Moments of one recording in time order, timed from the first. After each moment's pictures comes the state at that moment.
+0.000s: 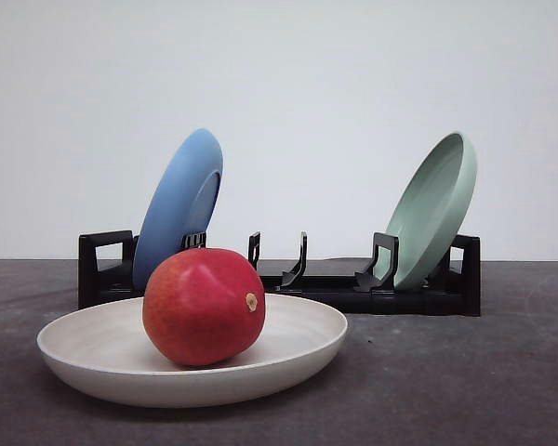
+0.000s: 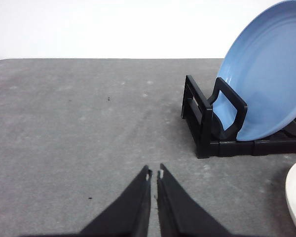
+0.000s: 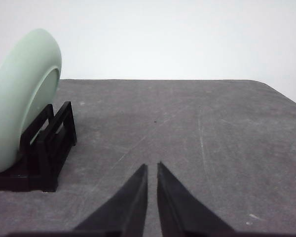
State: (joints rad) left_arx 0.03 0.01 0.02 -0.15 0.13 0.01; right_arx 0.01 0.00 0.01 -0.05 0.07 0.03
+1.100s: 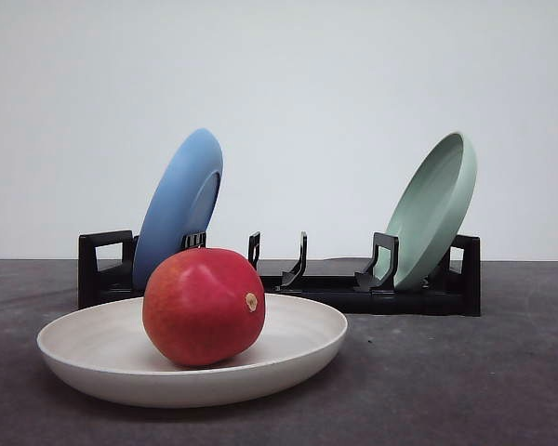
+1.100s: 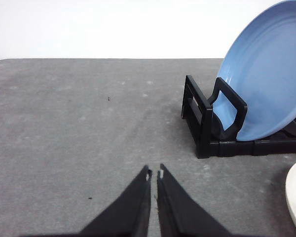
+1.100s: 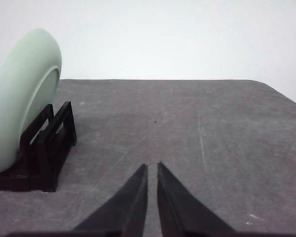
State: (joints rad) left_arx 0.03 0.01 0.02 -0.15 0.13 0.01; right_arx 0.01 0.00 0.01 -0.05 0.07 0.03
